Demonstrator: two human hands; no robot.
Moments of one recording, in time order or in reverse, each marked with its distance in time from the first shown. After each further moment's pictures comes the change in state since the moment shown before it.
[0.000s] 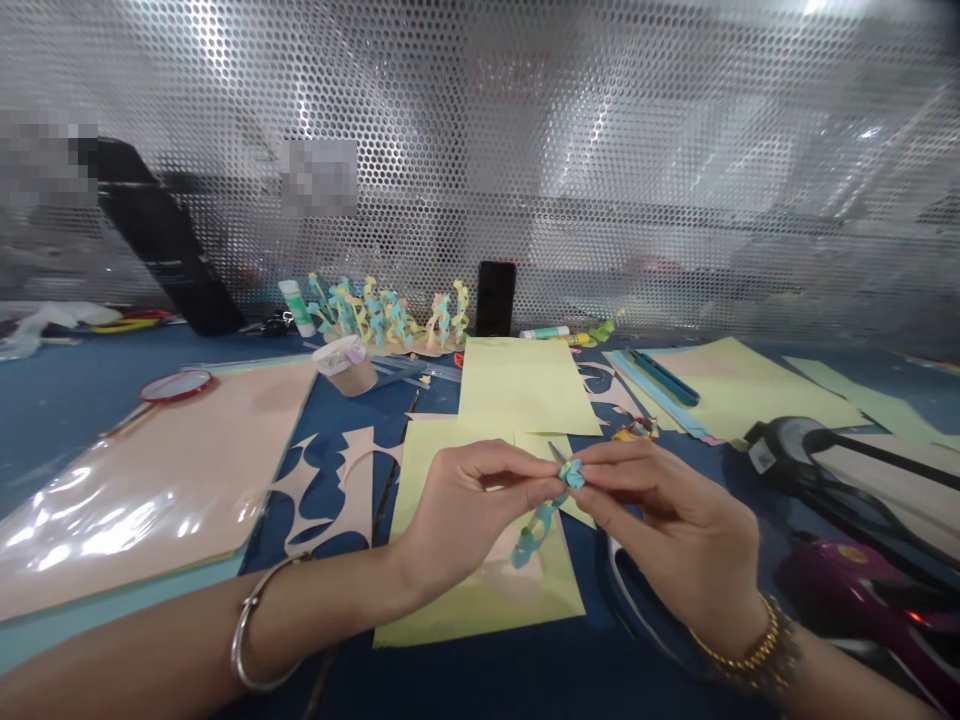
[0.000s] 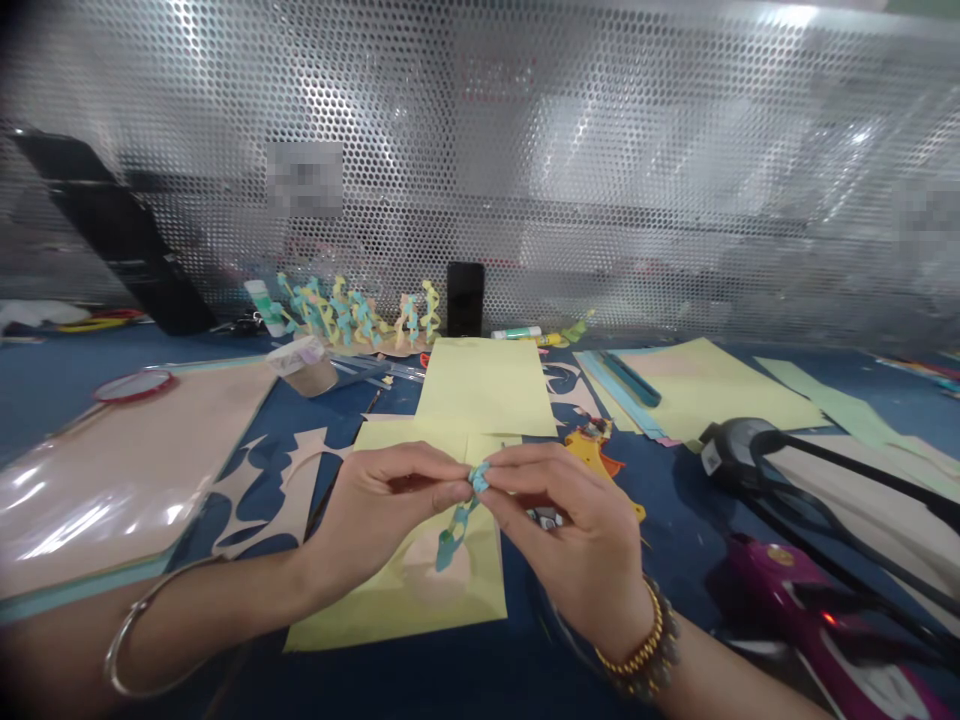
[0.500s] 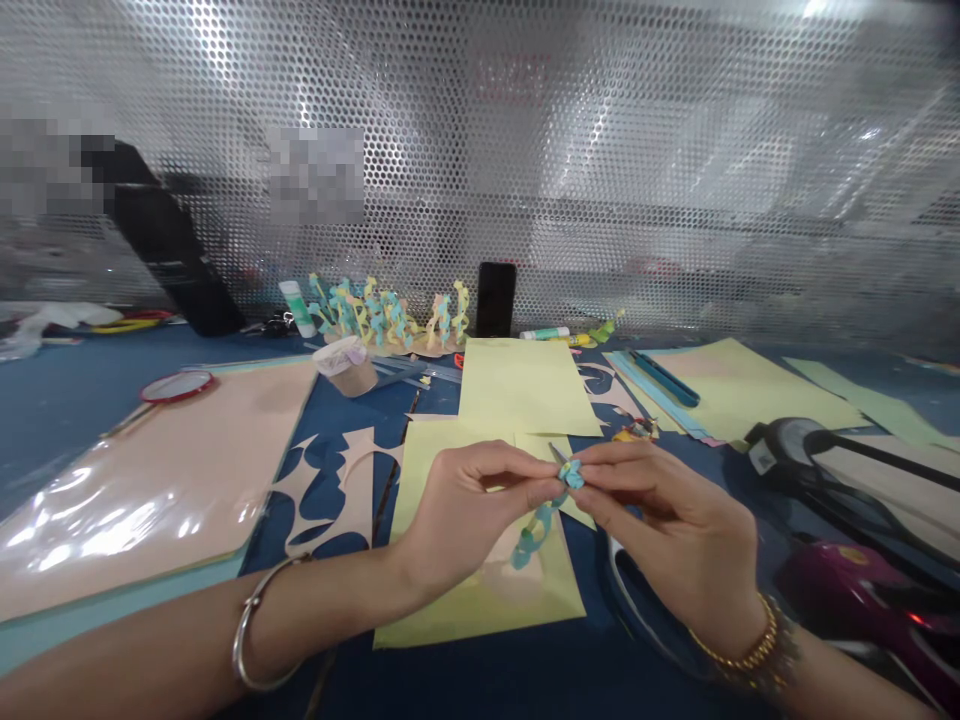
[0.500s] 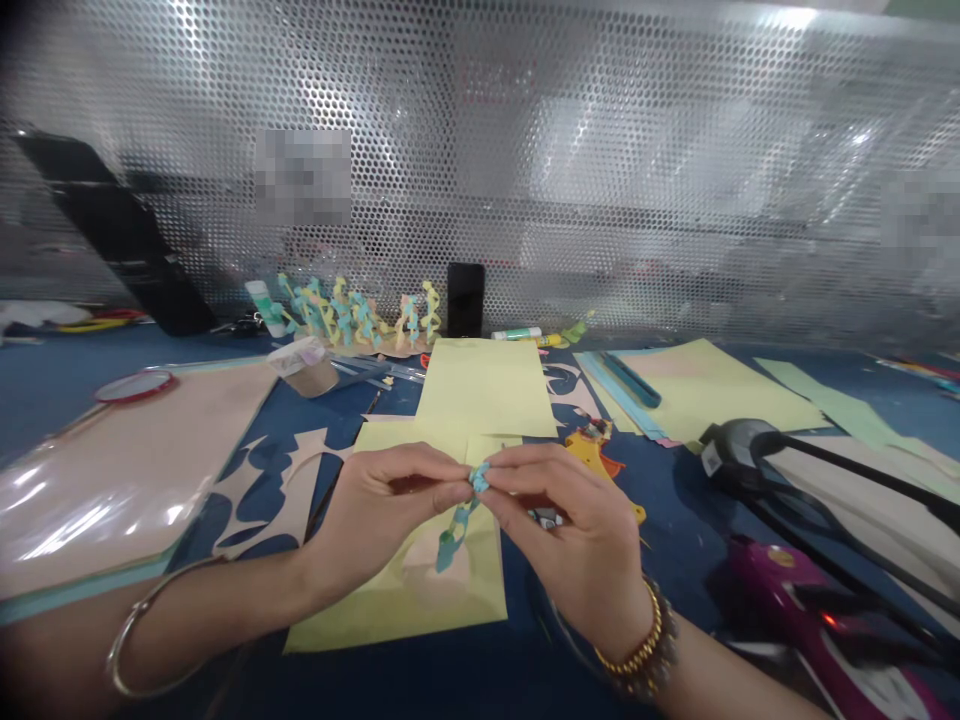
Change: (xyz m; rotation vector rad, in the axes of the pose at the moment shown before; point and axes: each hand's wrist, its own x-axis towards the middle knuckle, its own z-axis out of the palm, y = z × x) left_hand 0.000 -0.002 0.000 0.023 0.007 0.006; right_hand -0.001 0.003 0.001 -0.011 -0.008 -0.003
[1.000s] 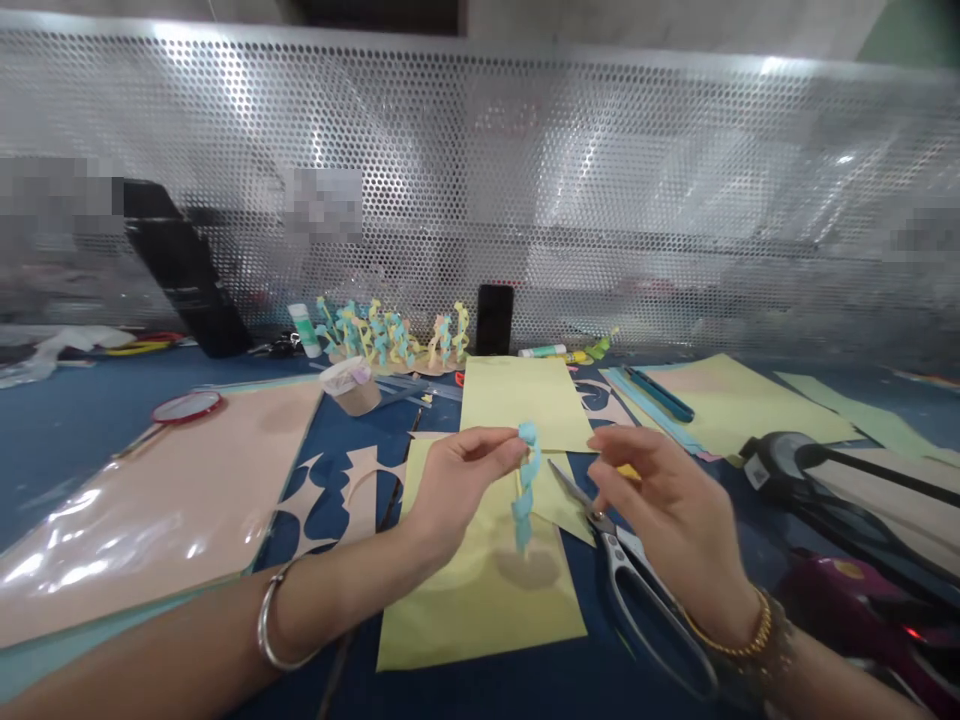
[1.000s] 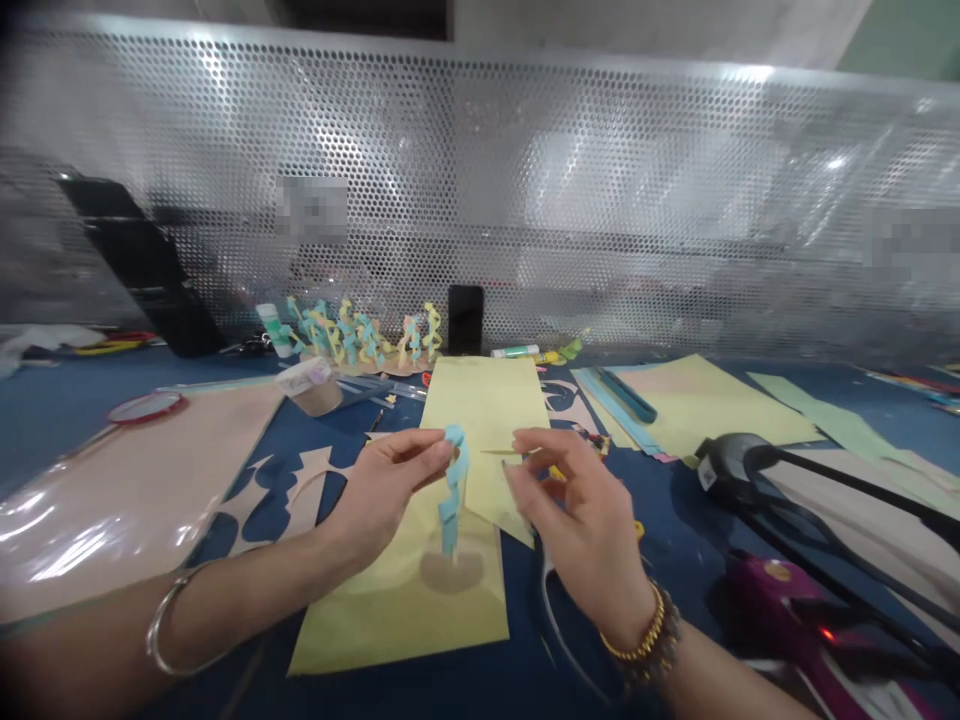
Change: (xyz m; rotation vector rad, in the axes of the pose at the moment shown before) left_hand 0.026 -0.011 -0.013 -0.179 0.144 -0.142; right_hand 0.008 0.008 -0.002 0.183 0.022 0.297
